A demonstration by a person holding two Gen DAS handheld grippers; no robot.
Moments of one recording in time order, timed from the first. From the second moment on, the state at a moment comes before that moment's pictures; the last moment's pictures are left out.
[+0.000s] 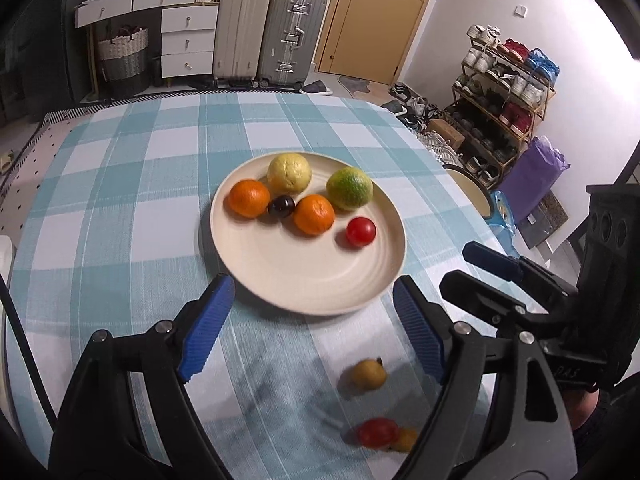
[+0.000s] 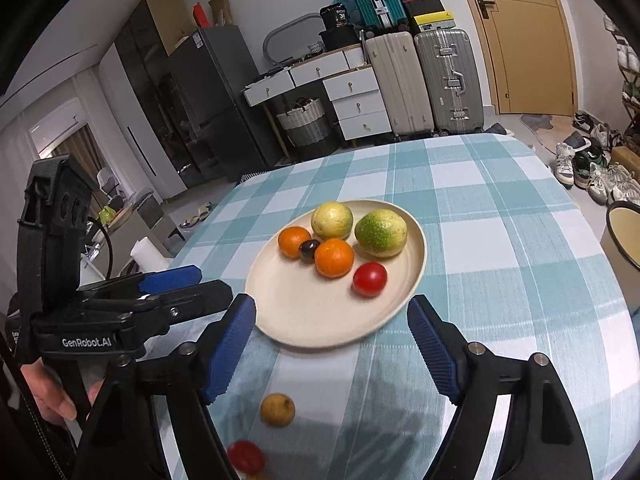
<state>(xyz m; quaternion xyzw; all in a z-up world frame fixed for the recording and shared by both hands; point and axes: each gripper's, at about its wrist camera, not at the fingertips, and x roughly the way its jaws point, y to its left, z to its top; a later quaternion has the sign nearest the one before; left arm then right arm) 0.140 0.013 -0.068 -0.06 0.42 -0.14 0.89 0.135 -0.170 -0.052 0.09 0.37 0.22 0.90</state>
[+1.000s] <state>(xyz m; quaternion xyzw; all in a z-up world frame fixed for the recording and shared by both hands) 0.046 0.022 -0.105 -0.06 0.43 -0.11 0.89 0.036 -0.176 -0.084 0.04 0.42 0.29 0.86</state>
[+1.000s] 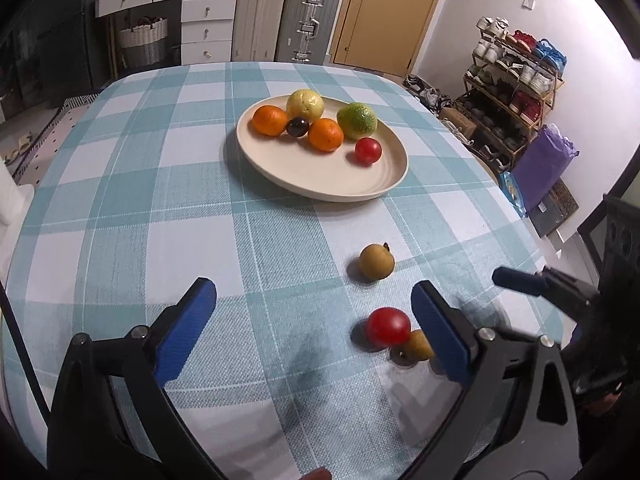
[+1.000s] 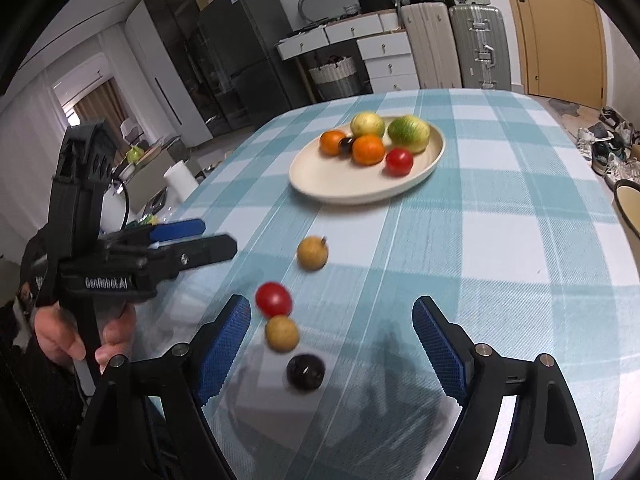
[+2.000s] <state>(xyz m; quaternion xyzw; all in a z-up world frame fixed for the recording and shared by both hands) 0.024 0.030 -0.135 -0.08 0.46 -0.11 0.88 0.001 -0.152 -0.114 -0.05 0.43 0.28 0.86</state>
